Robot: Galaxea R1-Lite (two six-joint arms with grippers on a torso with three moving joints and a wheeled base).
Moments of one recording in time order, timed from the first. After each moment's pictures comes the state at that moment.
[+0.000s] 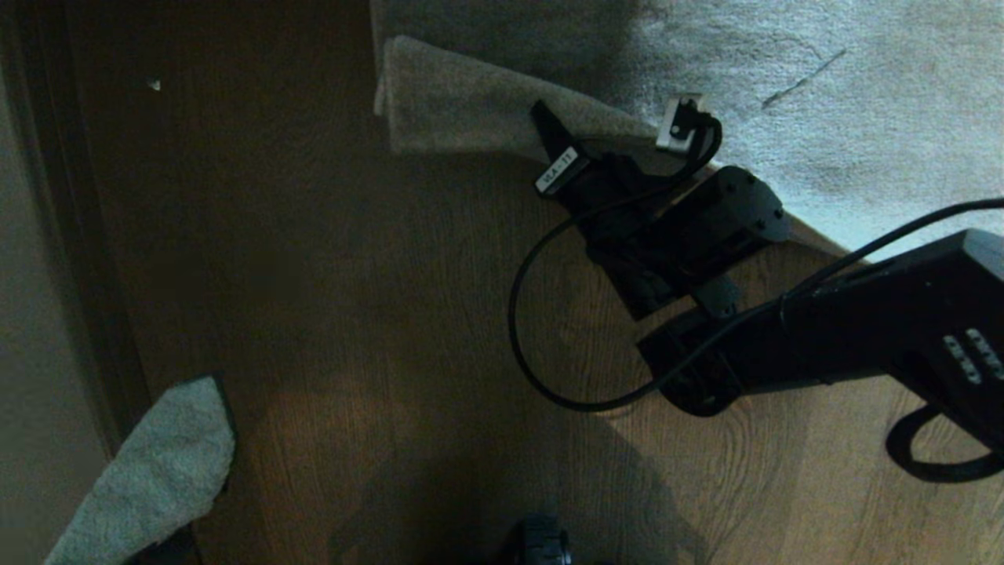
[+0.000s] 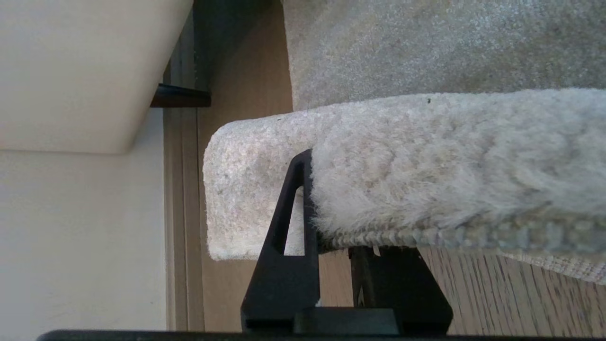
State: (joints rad) left arm 0.00 0.01 0.00 0.00 0.00 -0.01; right arm 0.71 2.14 -1.34 -1.52 -0.05 0.38
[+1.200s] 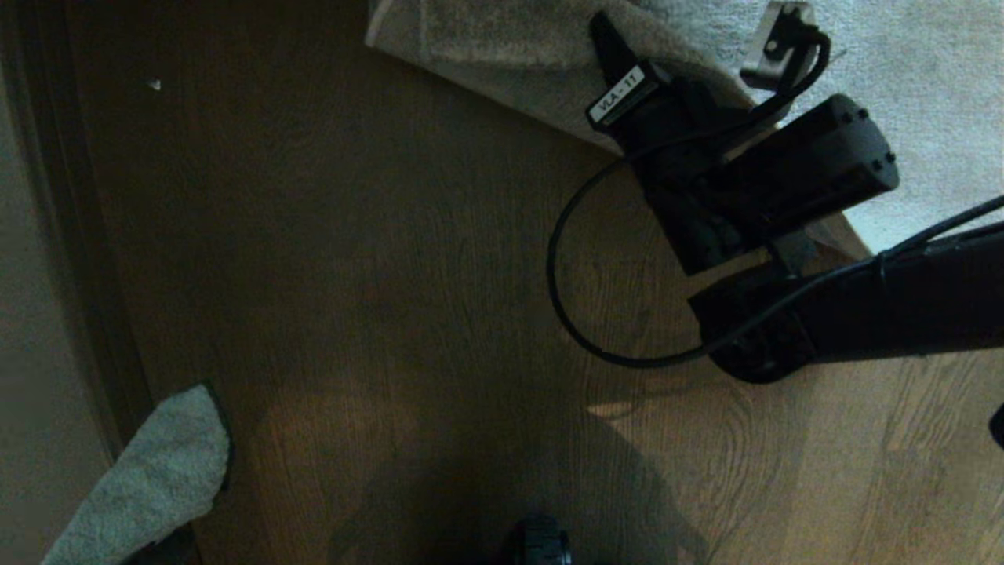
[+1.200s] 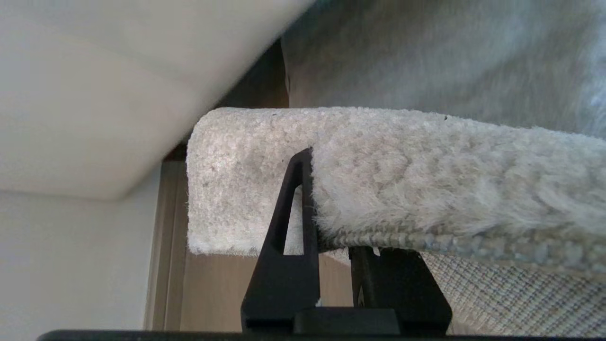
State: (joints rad) left arm 0.00 0.00 0.00 0.00 0.00 -0.01; right arm 0.67 2.01 -1.34 -1.52 -0.06 0.30
